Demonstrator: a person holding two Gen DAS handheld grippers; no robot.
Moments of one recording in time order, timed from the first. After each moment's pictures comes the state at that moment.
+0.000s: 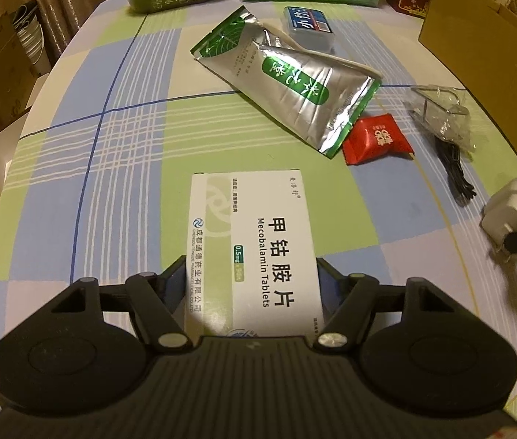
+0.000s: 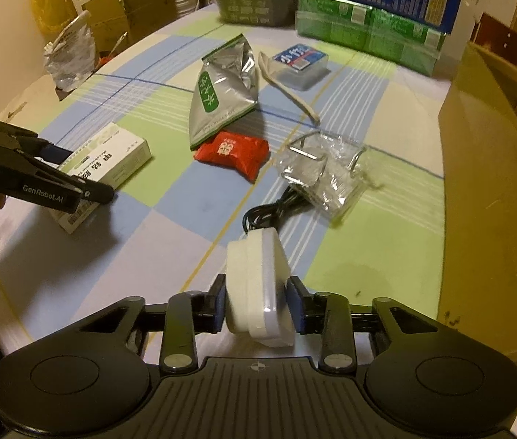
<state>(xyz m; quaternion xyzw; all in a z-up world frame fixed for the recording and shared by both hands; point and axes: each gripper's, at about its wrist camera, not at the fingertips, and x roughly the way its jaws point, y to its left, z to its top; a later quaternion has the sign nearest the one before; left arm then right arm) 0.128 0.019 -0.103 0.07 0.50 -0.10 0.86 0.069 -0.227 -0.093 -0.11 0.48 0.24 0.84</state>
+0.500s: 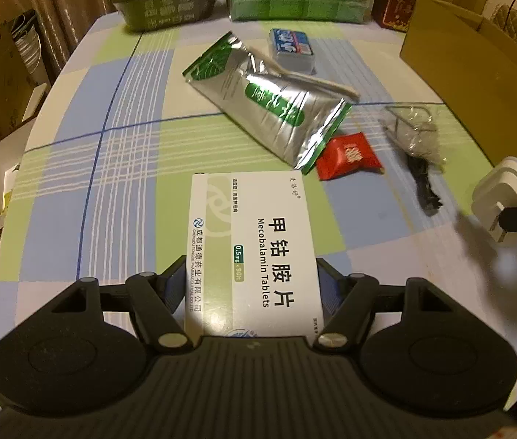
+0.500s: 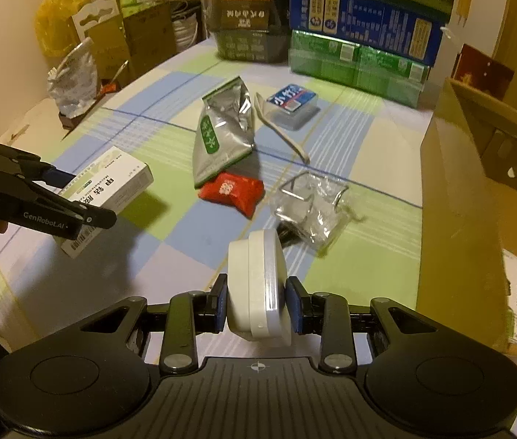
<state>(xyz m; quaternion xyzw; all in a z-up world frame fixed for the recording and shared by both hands) 0.113 0.011 -0.073 0.07 0.49 -0.11 0.86 0.057 -0.232 -0.057 -0.10 0.44 0.24 0.86</state>
